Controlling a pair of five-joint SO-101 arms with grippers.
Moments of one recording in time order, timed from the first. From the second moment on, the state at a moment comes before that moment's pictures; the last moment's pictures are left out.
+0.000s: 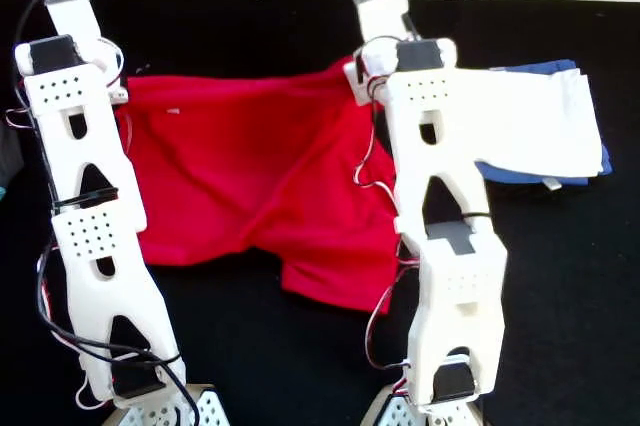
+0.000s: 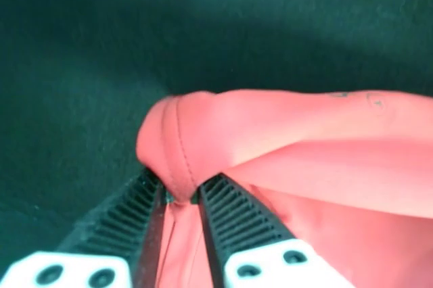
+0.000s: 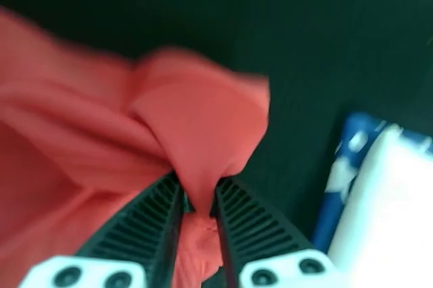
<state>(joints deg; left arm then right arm) -23.9 59.6 -80.2 90.7 -17.1 -15.0 33.3 -41.9 72.7 16.3</state>
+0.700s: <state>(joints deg) -27.5 44.4 -62.8 101.8 -22.7 -15.2 26.0 -40.7 100.1 16.3</state>
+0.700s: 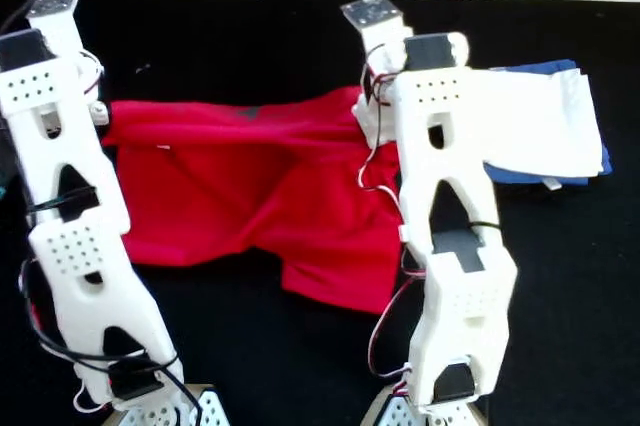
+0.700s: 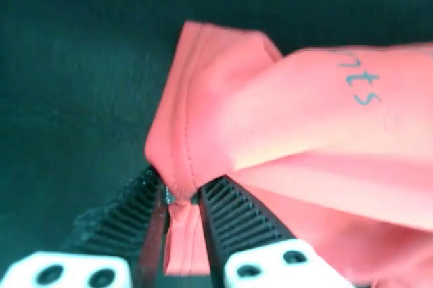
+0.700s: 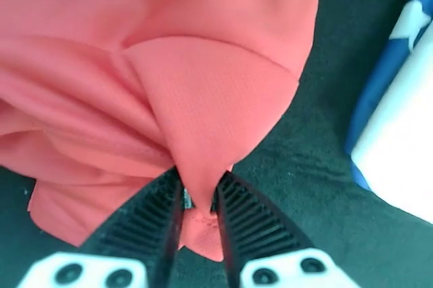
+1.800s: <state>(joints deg) -32.4 21.0 -8.7 97.9 -39.4 -23.1 -18.3 34.2 78.3 16.3</state>
